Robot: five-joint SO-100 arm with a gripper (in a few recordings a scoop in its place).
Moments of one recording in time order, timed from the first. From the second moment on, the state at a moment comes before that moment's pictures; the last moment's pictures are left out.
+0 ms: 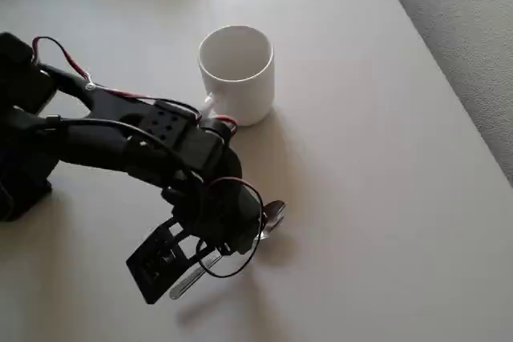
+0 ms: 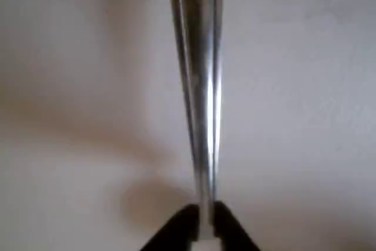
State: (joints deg) arm 40.3 52.0 51.2 82.3 31.5
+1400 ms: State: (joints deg) arm 8.8 76.0 38.6 105.0 31.2
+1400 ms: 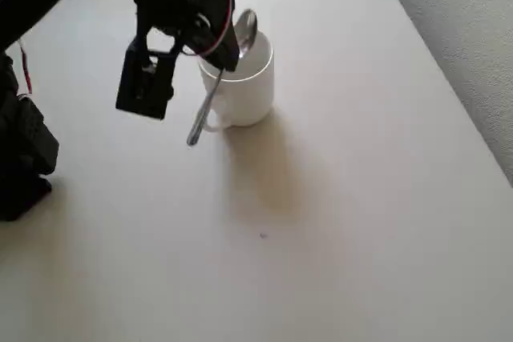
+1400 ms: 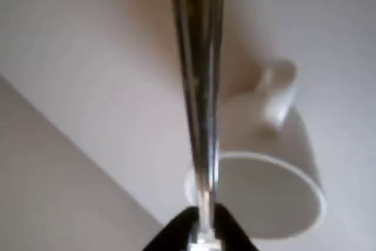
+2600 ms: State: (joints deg) arm 5.4 62.3 38.6 105.0 31.2
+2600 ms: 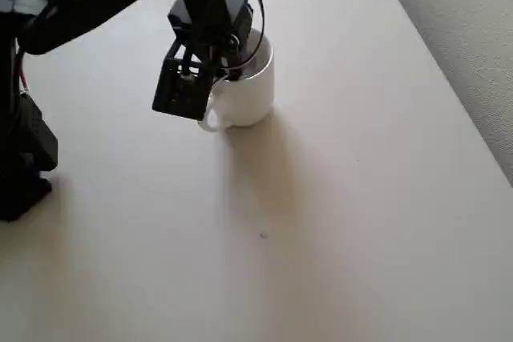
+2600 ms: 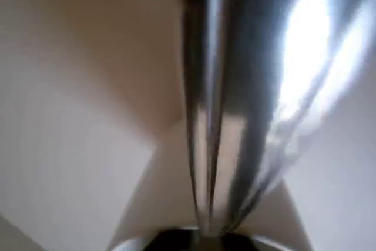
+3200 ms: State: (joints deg) arm 4.5 65.7 38.6 105.1 28.2
